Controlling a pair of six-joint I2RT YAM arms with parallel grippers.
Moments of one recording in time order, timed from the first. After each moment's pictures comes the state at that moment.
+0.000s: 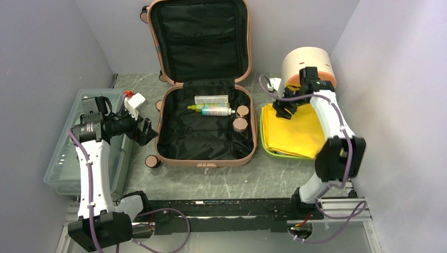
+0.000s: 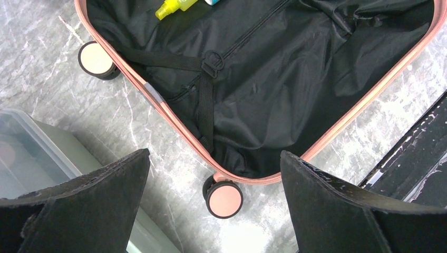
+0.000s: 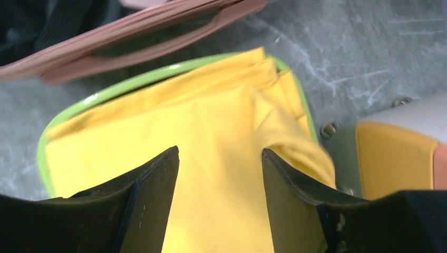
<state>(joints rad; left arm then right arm) 0.27 1.03 1.18 -1.02 0.81 0.71 0.01 1.71 1.55 -0.96 -0.57 -1.08</state>
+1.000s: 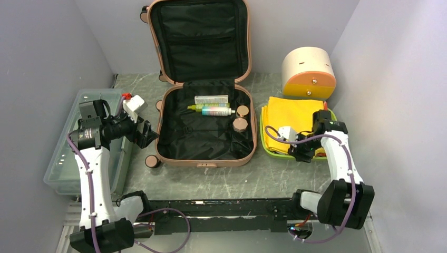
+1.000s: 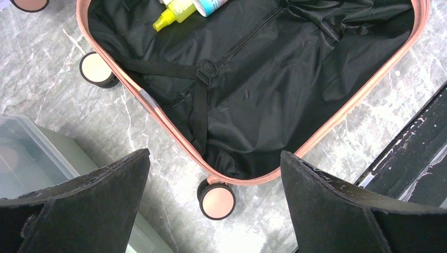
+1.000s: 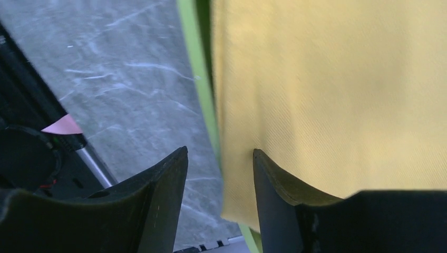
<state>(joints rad) 0.27 0.97 1.18 -1.04 0.84 0.69 -0.16 1.21 0.93 -1.21 -0.37 -1.47</state>
